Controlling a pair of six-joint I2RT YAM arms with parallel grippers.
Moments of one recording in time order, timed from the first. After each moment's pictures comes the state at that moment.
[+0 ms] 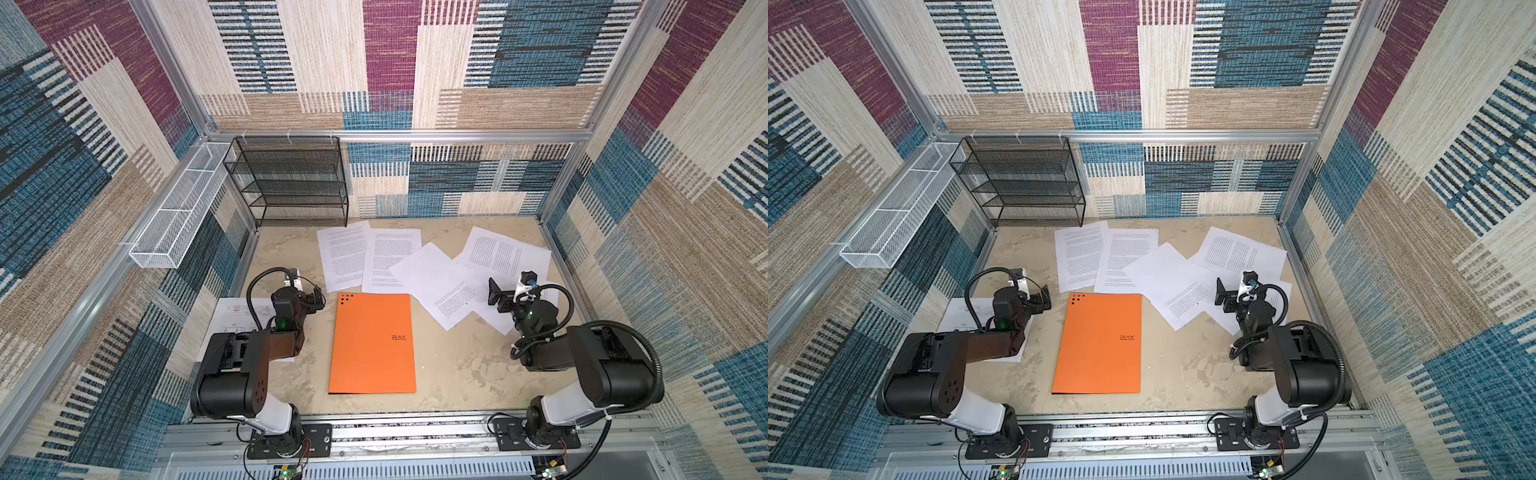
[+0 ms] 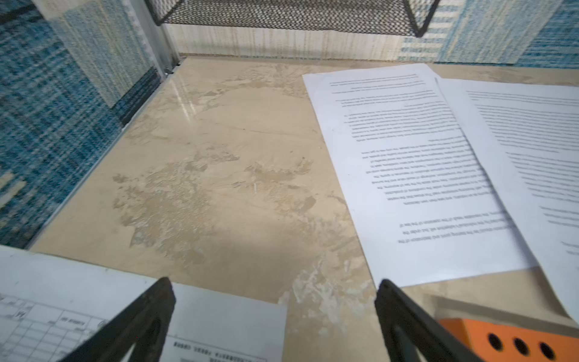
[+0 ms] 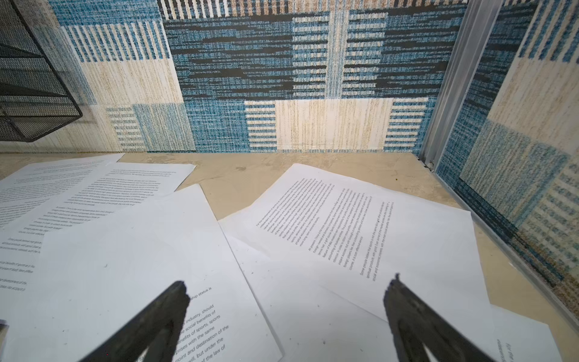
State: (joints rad) left arm 0.01 1.54 0.44 0.68 -0.09 -0.02; right arm -0.03 1.53 0.22 1.23 -0.09 0.02
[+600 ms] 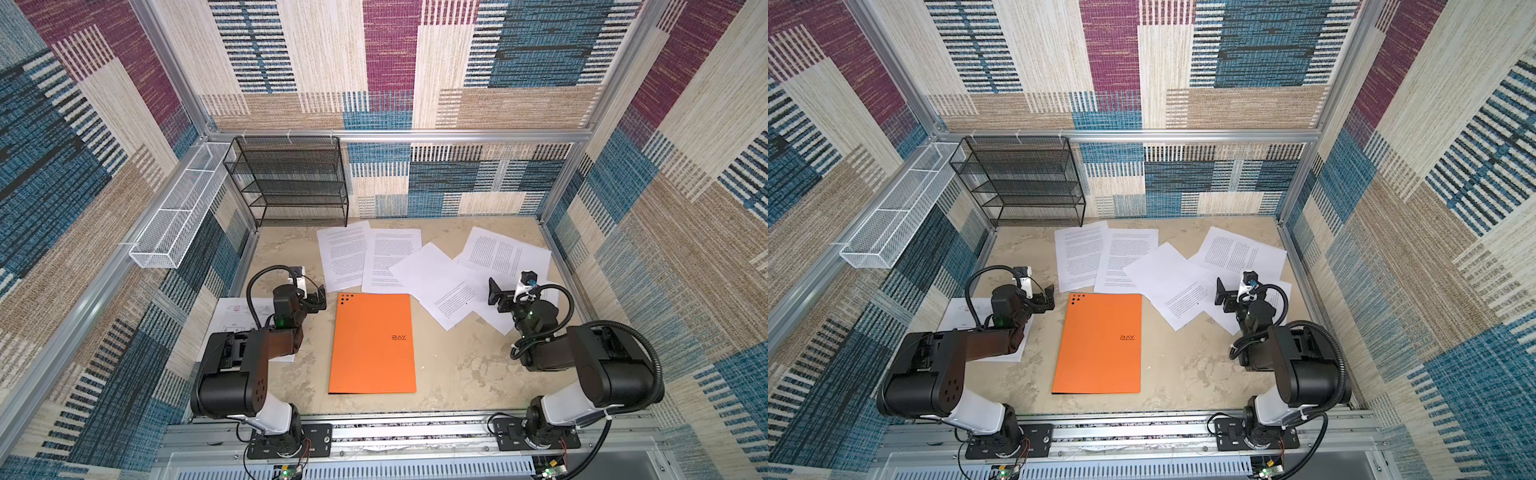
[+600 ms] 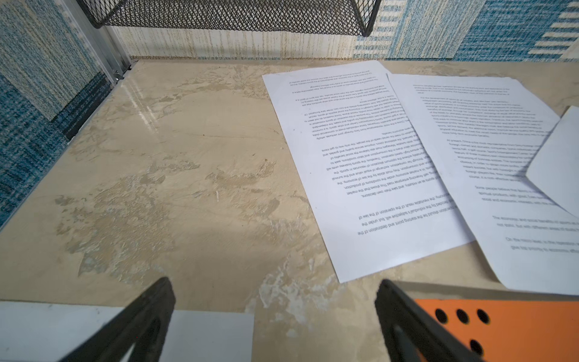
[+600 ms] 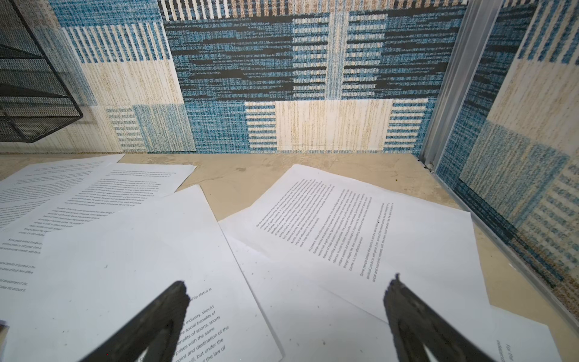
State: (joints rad) left arm 0.03 1.54 0.46 0.66 0.03 0.01; right arm -0.03 1.53 0.22 1.23 -0.09 0.02
